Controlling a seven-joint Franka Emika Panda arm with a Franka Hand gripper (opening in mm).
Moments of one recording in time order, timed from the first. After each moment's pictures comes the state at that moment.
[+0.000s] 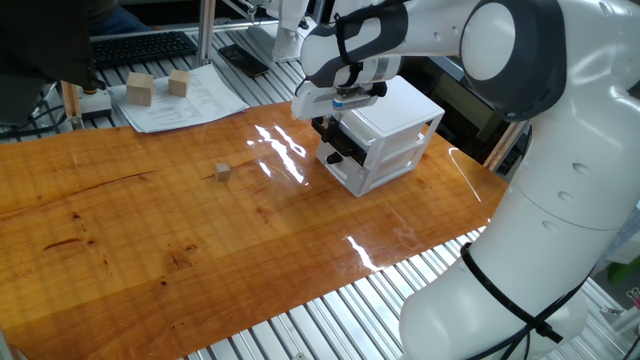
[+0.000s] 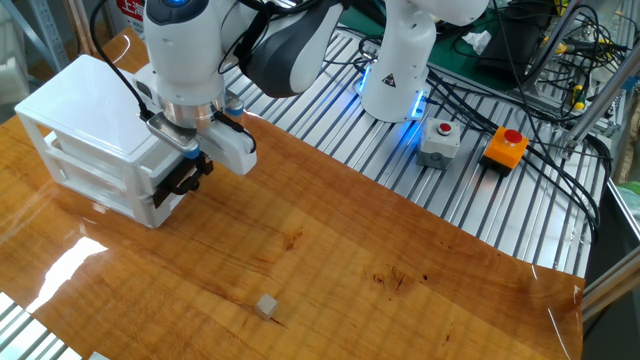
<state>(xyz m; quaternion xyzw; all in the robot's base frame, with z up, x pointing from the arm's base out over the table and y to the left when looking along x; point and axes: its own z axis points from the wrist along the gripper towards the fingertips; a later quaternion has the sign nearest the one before) 0.529 -0.151 0.199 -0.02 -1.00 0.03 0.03</state>
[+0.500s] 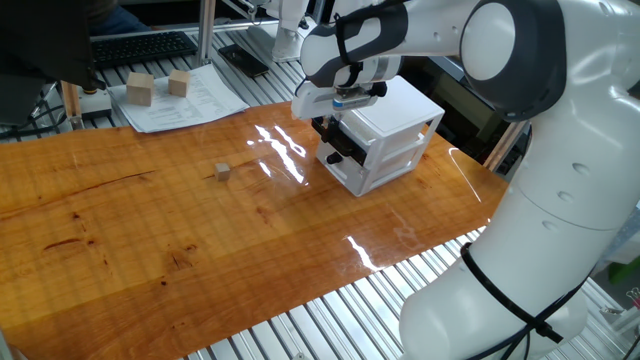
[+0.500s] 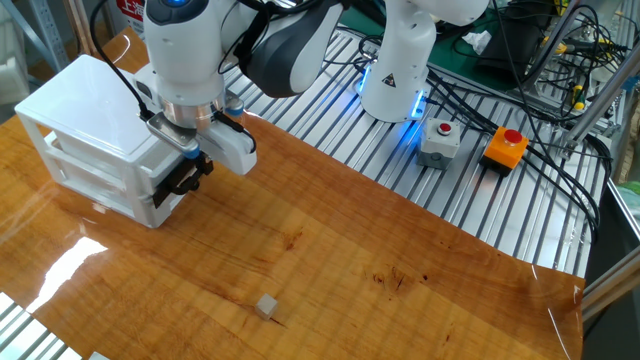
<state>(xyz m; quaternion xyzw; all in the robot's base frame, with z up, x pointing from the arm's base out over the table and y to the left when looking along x) 0.524 -0.146 0.202 -0.03 -1.00 0.03 0.03</state>
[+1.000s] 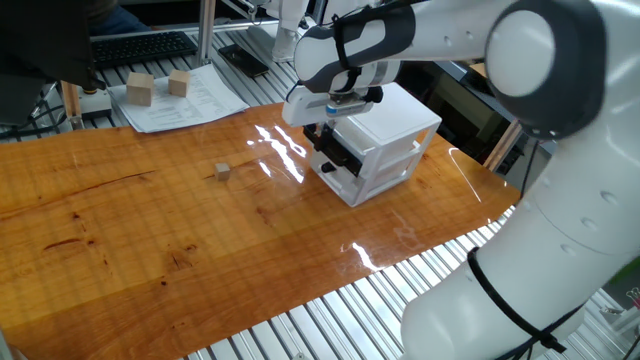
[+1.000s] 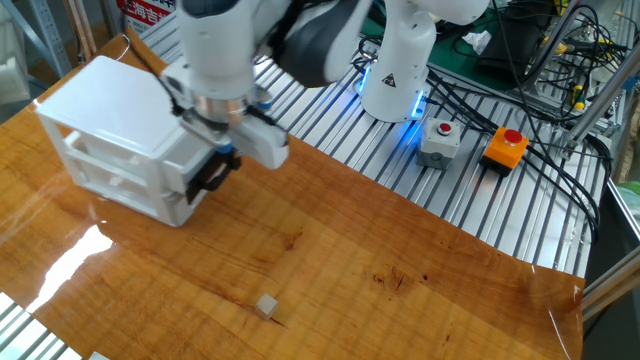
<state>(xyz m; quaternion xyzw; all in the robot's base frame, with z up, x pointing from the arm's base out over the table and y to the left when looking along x) 0.499 -0.109 0.214 -0.02 -1.00 0.02 0.04</state>
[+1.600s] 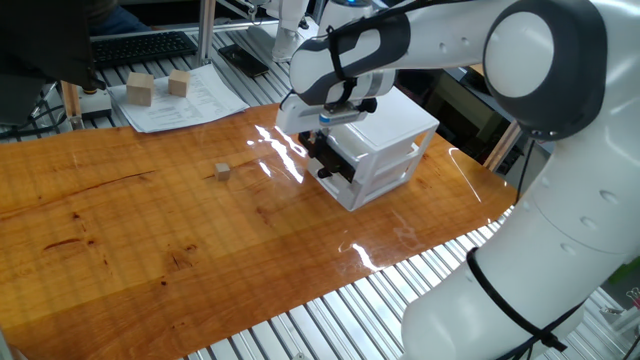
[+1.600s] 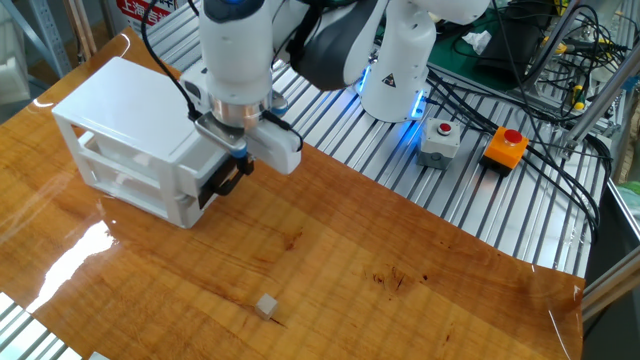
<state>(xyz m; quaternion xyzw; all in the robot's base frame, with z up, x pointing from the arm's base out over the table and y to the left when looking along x) 0.495 -0.093 0.200 -0.03 -1.00 0.01 0.02</state>
